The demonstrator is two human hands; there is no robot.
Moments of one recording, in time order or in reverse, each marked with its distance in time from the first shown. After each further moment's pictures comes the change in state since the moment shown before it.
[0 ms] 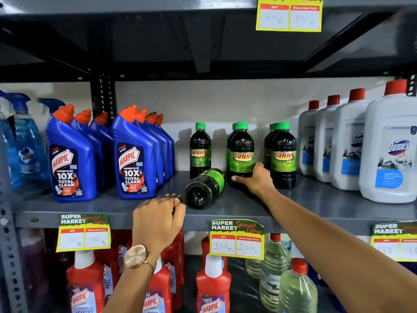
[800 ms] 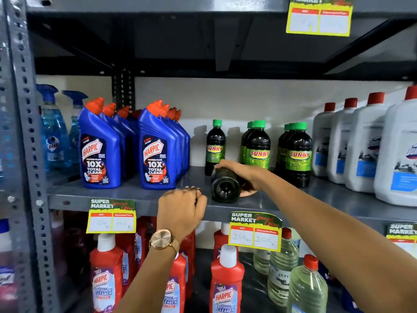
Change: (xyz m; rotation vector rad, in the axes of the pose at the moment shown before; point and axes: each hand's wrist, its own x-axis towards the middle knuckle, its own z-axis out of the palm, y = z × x) left_hand -0.001 -0.005 0.000 0.013 -0.033 0.031; right_hand -0.043 -0.084 0.012 0.140 -0.562 0.293
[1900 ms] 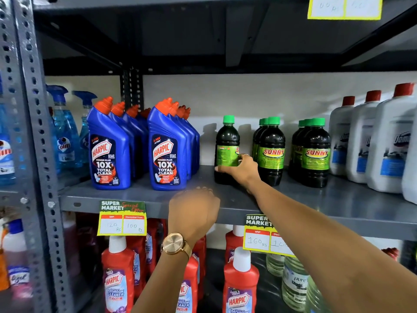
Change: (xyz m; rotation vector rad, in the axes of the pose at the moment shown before) left_hand 0.000 -0.004 0.009 -0.025 -0.009 -0.019; right_hand 0.058 0.003 0.034 0.072 0.423 -0.447
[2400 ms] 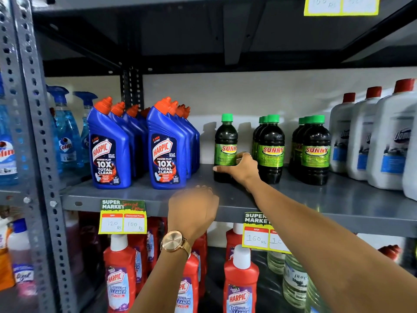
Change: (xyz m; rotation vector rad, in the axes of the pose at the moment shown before) left_hand 0.000 0.002 -0.003 -0.007 0.003 -0.010; right_hand -0.003 0.002 0.001 -0.073 0.019 0.009
